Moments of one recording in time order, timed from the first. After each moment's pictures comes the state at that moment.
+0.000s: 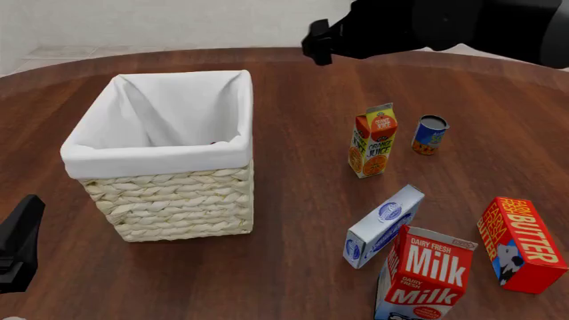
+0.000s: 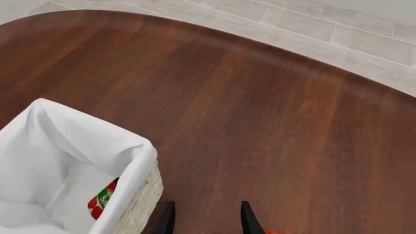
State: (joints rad) left arm 0.00 0.01 0.00 0.00 0.00; right arm 0.48 1.63 -1.41 0.32 -0.01
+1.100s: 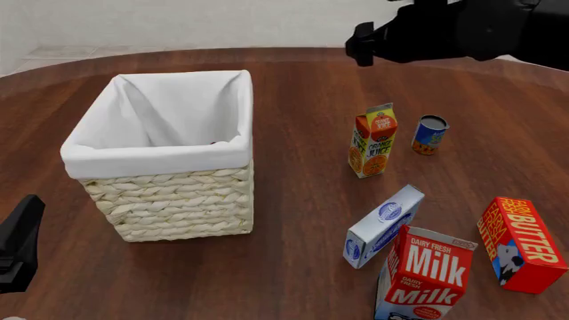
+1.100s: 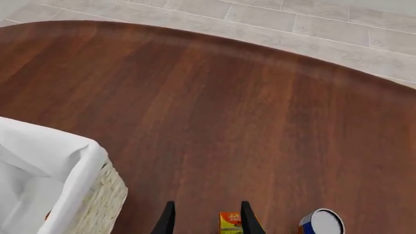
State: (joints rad) left arm 0.00 0.01 0.00 0.00 0.00; right arm 0.34 1.57 -1.29 0.26 0.01
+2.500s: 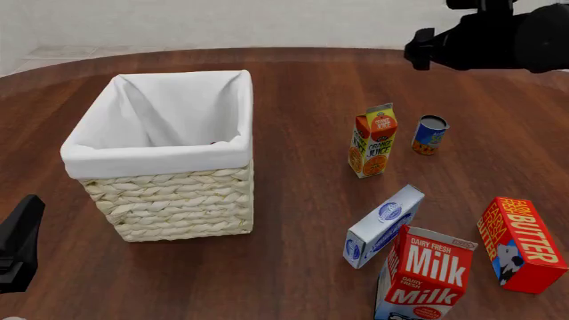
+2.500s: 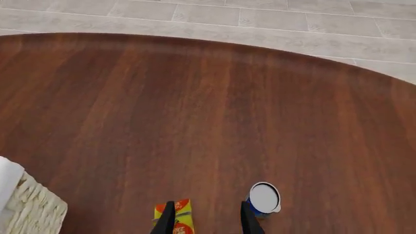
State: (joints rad) left arm 0.00 0.01 0.00 0.00 0.00; right arm 0.13 1.51 -1.18 0.19 0.00
